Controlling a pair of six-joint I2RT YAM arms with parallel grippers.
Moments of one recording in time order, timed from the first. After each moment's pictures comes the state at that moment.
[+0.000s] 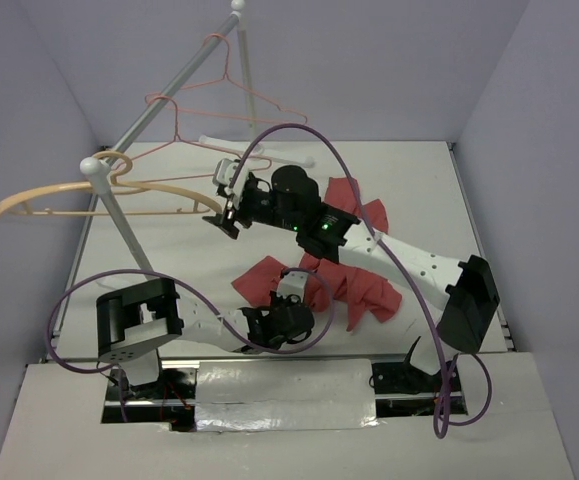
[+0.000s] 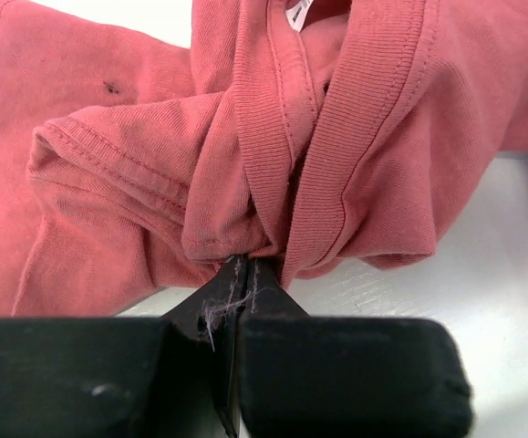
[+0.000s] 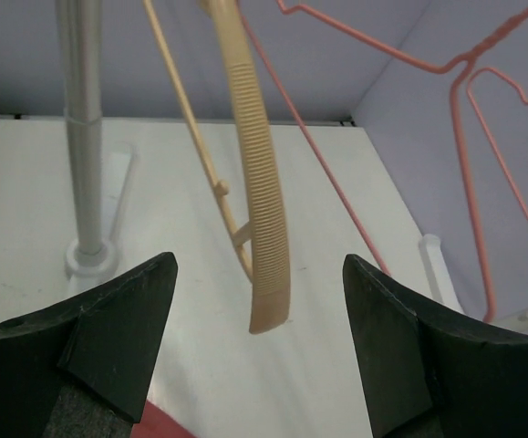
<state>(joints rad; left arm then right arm) -1.27 1.70 0.72 0.17 -0.70 -0.75 0.94 1.58 1.42 0.11 -0.28 -0.35</state>
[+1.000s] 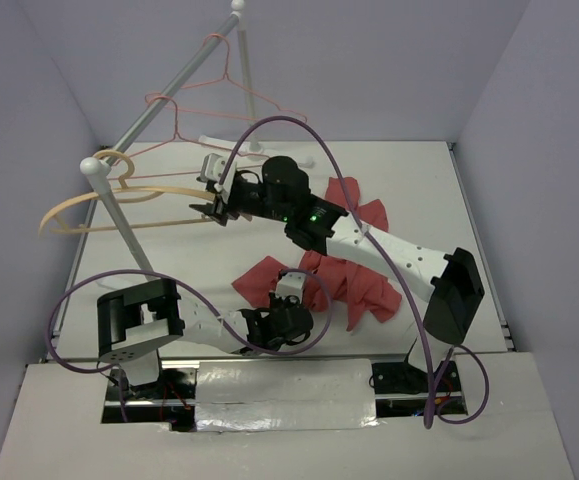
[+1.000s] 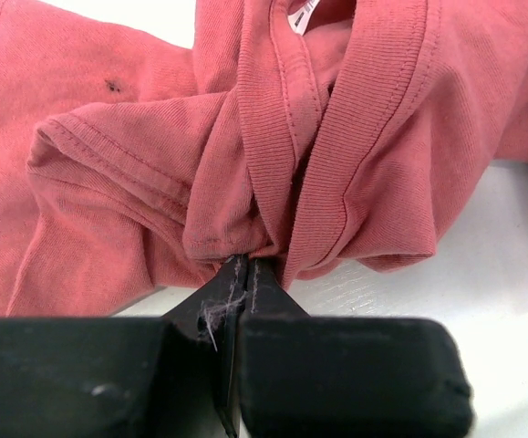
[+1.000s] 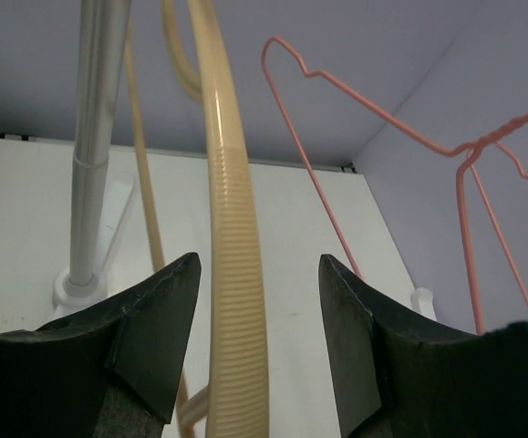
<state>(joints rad) -1.28 1.71 0.70 0.22 -0.72 -0.77 0.94 1.67 1.50 0.18 -0.34 -0.40</state>
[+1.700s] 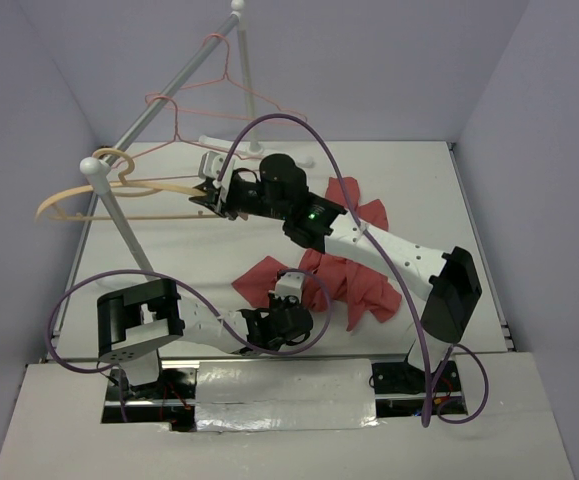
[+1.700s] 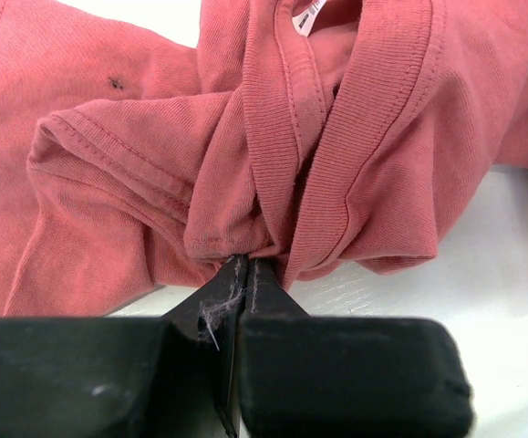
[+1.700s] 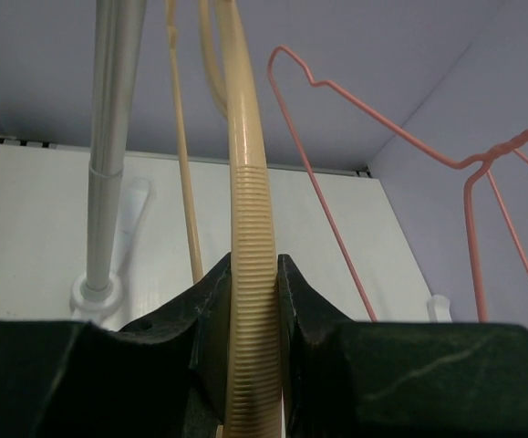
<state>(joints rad) -1.28 1.70 0.70 0.21 -0.72 -0.79 0.94 1.69 1.56 0.14 -0.37 -0.38</state>
